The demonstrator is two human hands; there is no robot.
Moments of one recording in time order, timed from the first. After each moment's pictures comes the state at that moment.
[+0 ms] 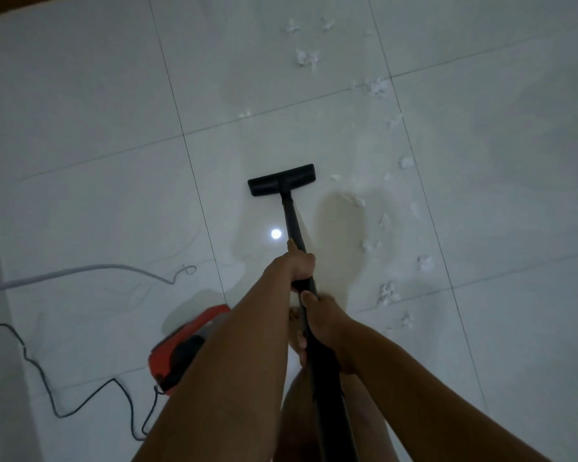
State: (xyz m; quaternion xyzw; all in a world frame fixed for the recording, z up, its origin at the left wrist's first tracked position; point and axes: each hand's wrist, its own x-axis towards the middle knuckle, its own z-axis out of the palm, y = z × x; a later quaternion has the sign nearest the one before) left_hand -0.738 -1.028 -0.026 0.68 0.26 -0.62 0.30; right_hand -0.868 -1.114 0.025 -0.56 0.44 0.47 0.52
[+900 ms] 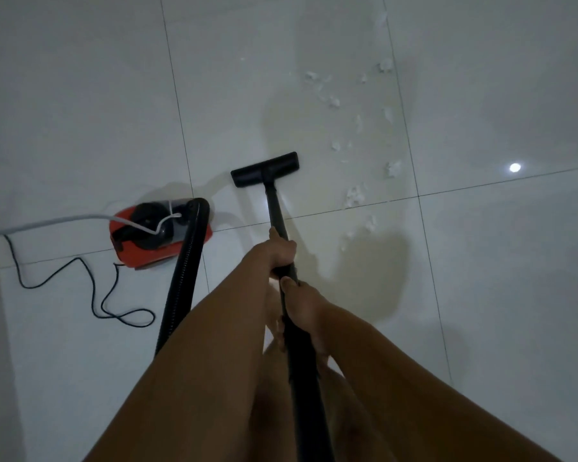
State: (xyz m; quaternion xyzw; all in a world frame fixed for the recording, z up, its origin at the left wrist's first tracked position) left_hand -1.093 -1.076 -0.031 0.67 0.31 -0.57 0.36; right_hand -1.167 -1.174 0.132 -0.49 0.42 0.54 0.53
